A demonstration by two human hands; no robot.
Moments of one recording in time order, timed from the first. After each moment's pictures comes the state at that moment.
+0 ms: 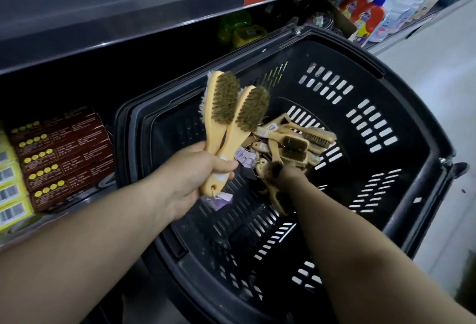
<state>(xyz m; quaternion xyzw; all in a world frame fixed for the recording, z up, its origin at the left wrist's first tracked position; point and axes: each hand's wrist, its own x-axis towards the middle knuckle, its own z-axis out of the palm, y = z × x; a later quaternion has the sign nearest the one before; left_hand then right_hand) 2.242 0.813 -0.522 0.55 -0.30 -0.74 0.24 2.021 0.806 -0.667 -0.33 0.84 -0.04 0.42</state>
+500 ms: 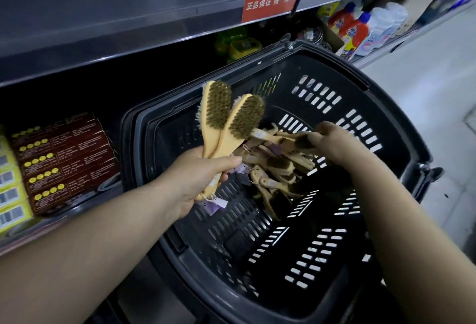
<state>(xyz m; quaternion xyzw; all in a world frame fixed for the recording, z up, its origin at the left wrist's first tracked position) 2.243 0.818 -0.523 0.56 -0.35 -0.71 0.25 1.982 0.791 -0.514 -0.49 0.84 -0.01 0.22</state>
